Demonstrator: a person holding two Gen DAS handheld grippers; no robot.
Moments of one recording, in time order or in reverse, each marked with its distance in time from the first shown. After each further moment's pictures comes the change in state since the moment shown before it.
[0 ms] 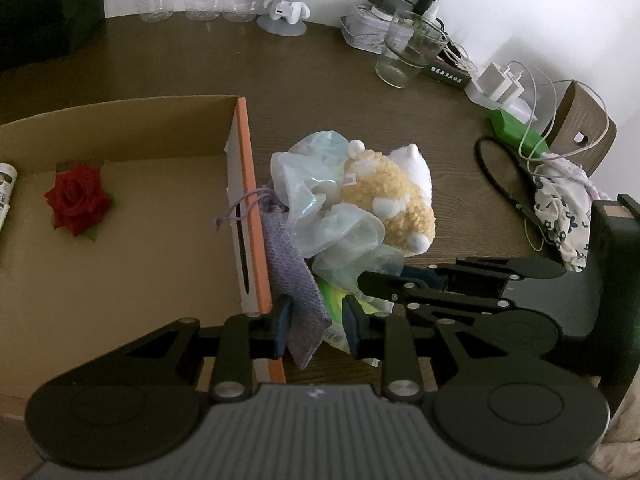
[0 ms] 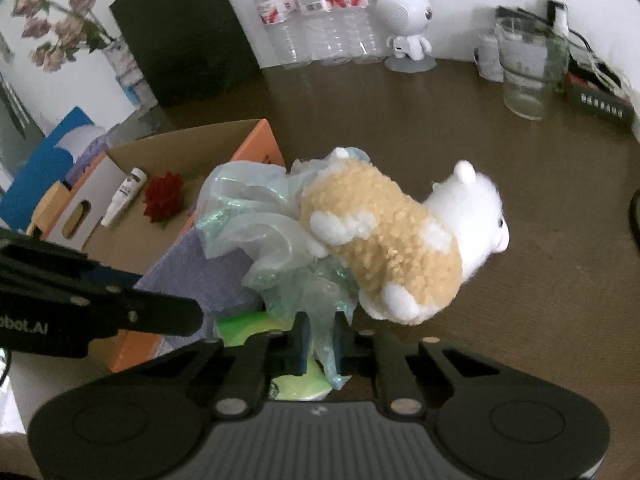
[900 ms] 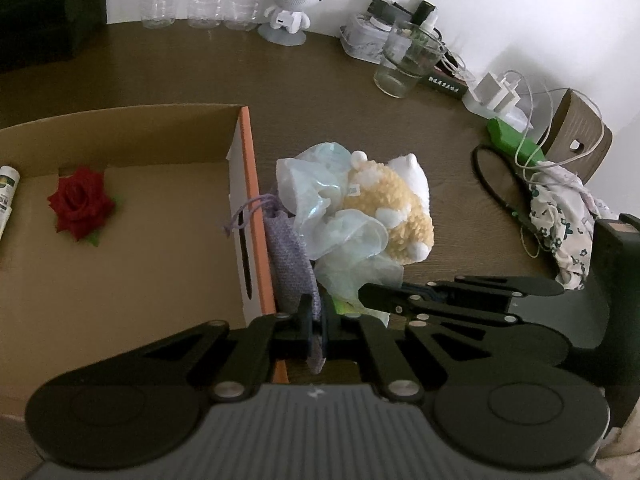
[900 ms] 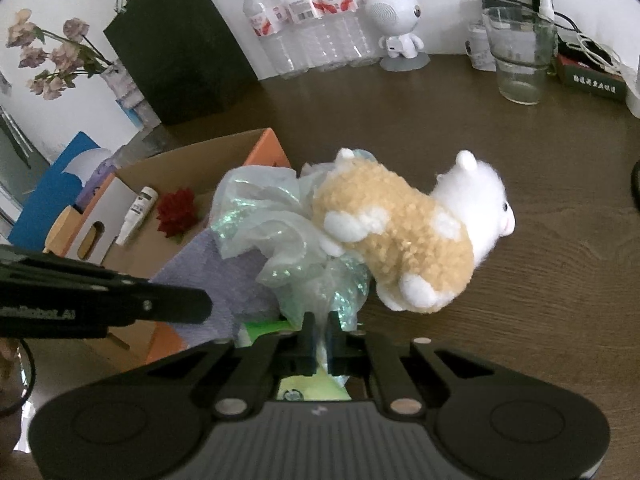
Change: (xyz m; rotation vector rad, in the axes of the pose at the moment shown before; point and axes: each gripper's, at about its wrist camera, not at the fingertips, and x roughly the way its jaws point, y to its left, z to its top) left arm -0.006 0.001 -0.001 0.001 -0.032 -0.010; right arm -0.008 0.002 -0.006 0.071 -0.031 0.045
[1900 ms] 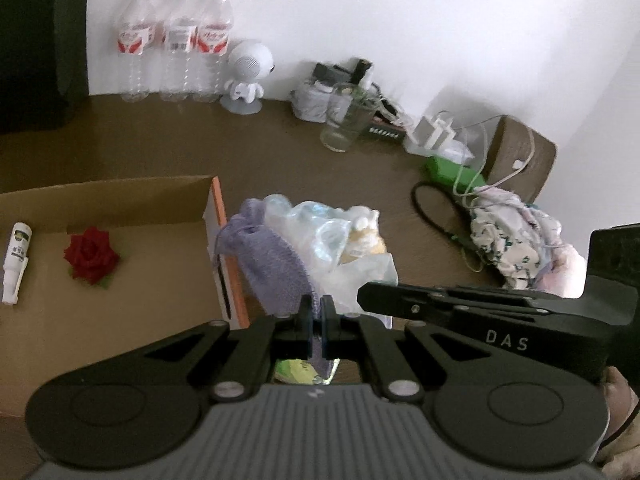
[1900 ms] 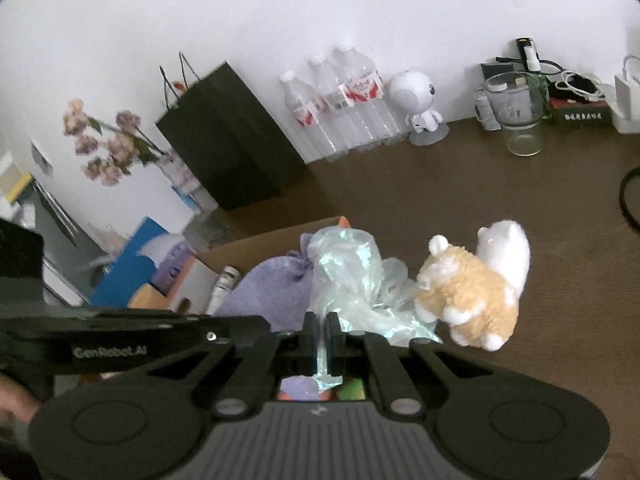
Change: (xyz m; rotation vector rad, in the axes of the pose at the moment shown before) left arm -0.076 -0.013 -0.018 0.098 -0.170 -0.096; right arm -0.091 0.027 -0.007 0.128 -0.225 0.158
